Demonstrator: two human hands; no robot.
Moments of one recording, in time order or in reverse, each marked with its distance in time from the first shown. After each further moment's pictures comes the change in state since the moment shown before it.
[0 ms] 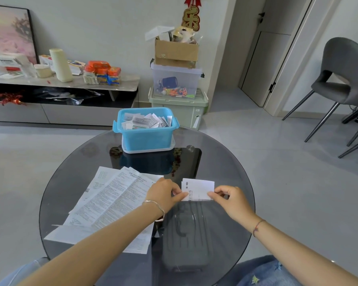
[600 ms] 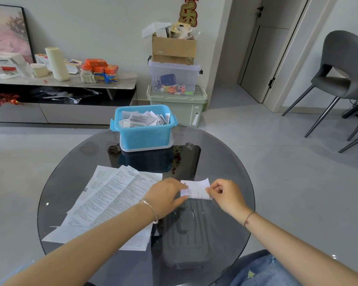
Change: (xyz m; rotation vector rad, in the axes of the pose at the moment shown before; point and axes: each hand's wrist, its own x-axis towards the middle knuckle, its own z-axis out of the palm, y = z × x) left_hand -0.012 0.012 -0.015 0.230 -0.108 0.234; right_hand 0.015 0.000 0.012 -0.134 0.059 0.124
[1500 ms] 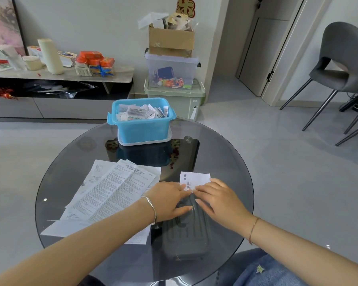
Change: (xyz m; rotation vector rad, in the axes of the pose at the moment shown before) left_hand -0.007 0.002 0.008 0.339 -0.128 0.267; right_hand -0.033 0.004 0.006 -0.626 0.042 -0.872
